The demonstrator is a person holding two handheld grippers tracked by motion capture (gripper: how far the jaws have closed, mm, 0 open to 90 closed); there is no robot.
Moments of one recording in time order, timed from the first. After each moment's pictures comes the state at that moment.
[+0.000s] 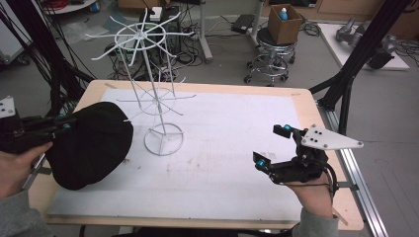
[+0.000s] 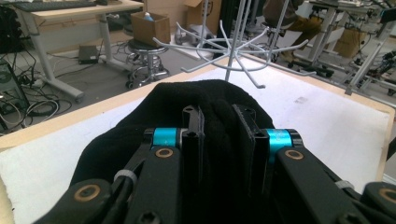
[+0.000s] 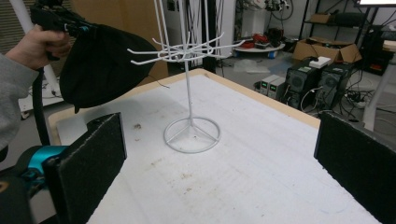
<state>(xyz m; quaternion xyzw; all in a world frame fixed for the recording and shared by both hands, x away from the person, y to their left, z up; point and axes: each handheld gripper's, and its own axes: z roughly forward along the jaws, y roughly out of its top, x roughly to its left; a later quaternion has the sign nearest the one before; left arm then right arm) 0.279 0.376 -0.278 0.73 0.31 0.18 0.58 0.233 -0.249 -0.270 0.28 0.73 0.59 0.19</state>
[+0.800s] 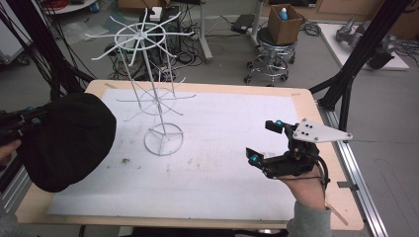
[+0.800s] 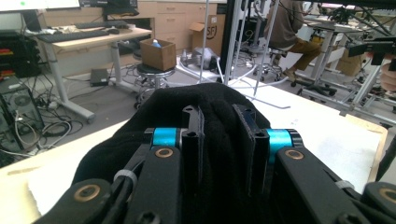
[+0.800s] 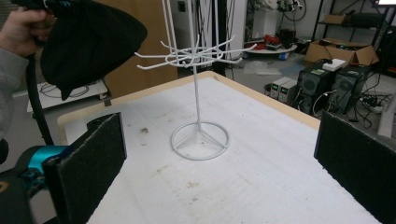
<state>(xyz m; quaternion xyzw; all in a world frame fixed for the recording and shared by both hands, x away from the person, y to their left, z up) 0.247 0.398 -0.232 0.70 0.30 0.22 0.61 0.248 -0.238 -0.270 0.26 0.74 0.60 0.18</state>
